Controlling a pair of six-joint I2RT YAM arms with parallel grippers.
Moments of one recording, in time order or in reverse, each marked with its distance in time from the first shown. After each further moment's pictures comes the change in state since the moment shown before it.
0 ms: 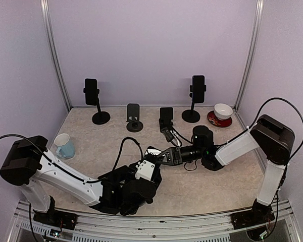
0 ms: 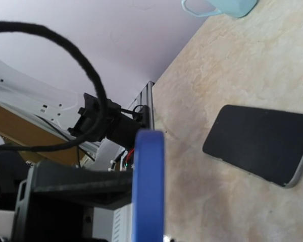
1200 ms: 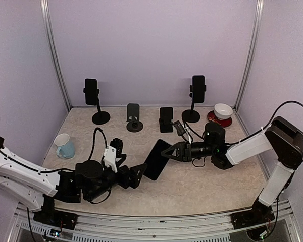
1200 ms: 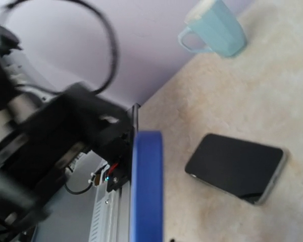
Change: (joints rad) left arm 0.108 -0.468 -0.335 0.158 0.427 -0.110; right arm -0.066 -0.129 -0.084 -0.003 0.021 -0.119
